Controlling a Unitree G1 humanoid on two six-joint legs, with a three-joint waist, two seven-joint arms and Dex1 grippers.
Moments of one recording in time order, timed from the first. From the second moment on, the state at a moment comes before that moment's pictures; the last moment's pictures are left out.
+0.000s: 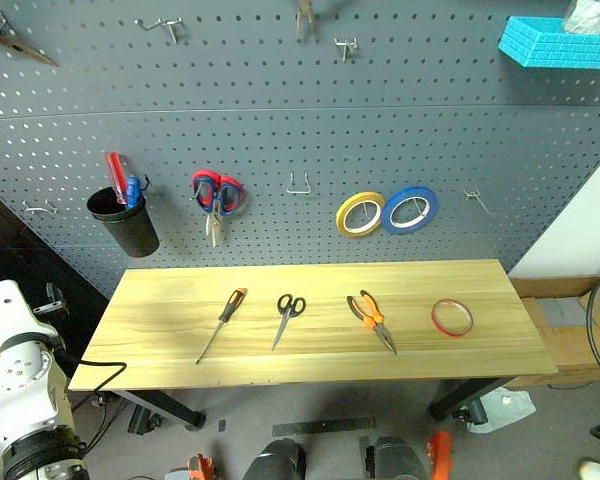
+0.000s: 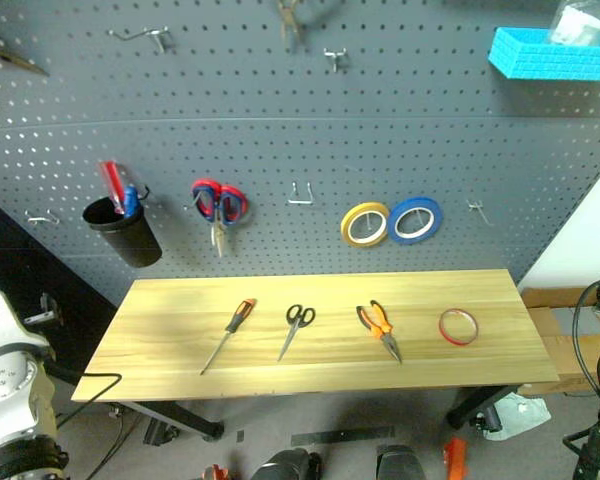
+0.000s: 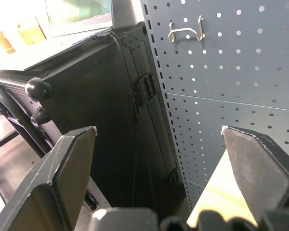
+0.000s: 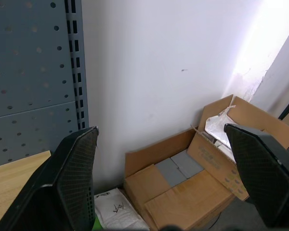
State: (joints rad) left arm -0.14 0.56 0.61 0.44 -0.16 0.03 0.03; right arm -0.42 -0.77 -0.53 0.99 0.25 -0.15 0.23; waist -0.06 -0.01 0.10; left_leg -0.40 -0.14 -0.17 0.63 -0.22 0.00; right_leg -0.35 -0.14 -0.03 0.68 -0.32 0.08
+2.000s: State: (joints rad) left arm -0.38 0.68 -0.13 -0.14 -0.36 0.37 -1.05; right arm -0.26 -0.76 -0.08 -0.15 0.33 0.90 0.53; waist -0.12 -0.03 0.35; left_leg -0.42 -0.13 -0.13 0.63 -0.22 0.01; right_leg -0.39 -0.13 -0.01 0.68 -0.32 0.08
